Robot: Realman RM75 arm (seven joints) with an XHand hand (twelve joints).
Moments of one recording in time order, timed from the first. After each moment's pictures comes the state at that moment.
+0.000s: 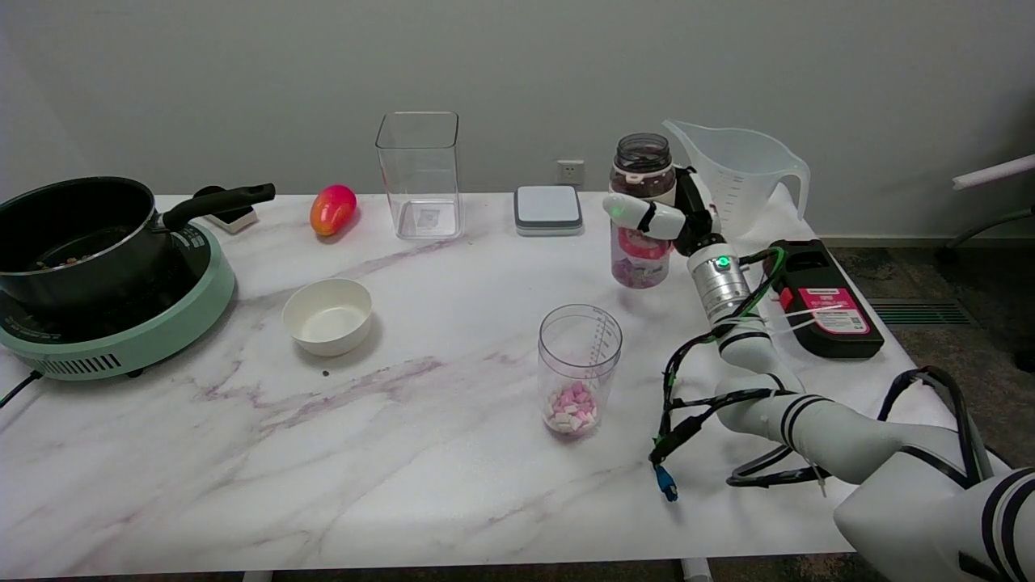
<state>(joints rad) 0.56 -1.21 -2.00 0.38 0.65 0.93 1.55</state>
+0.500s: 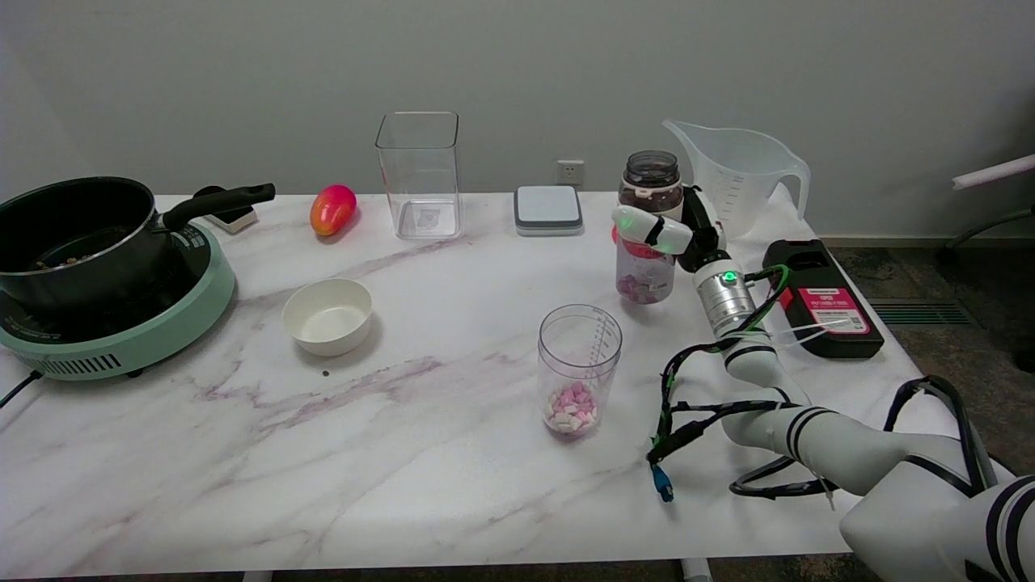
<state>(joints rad) 0.53 -1.21 -2.01 0.36 0.67 0.92 1.60</state>
